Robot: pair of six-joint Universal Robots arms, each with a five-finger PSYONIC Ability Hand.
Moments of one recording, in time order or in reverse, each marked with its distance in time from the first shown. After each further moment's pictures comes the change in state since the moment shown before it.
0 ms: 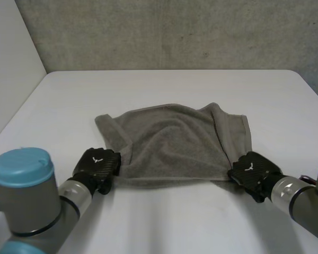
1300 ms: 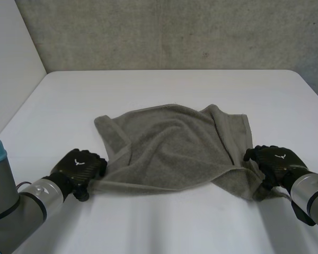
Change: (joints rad) left arm 0.246 0.108 -0.083 -0.149 0.255 0.287; right arm -0.069 -0.120 0.085 -0.063 0.092 0.712; left_hand -0.484 -0.487 -0.488 -0.488 -0.497; right_hand -0.550 -0.555 -0.556 -0.566 -0.544
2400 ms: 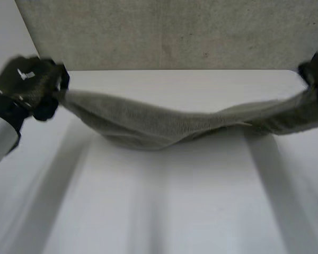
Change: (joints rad) left arm 0.024 0.371 0.213 -0.061 -0.044 -0.190; right arm -0.065 -0.323 -0.427 0.382 -0.035 -0.487; left_hand 0.526 0.551 0.551 0.553 0.544; right_hand 0.934 0.948 0.940 0.936 0.924
